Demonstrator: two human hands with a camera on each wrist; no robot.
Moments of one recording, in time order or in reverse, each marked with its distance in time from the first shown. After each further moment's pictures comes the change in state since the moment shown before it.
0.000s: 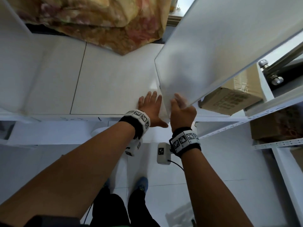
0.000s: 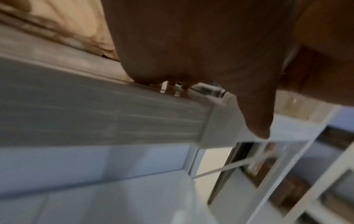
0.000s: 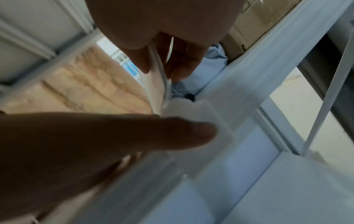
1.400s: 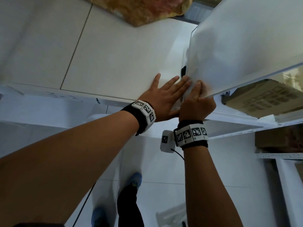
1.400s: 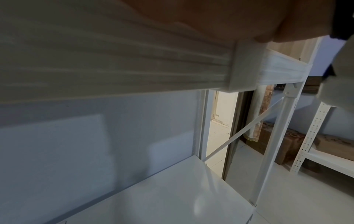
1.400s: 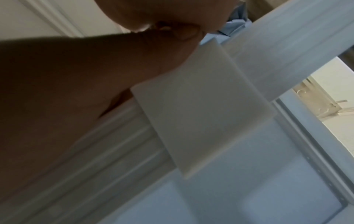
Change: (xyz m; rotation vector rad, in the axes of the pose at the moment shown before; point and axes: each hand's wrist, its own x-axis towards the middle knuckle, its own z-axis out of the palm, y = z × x) left_hand 0.006 -0.023 0.028 0.197 0.330 0.367; right_hand 0.013 0.040 0.039 -0.039 0.295 -0.342
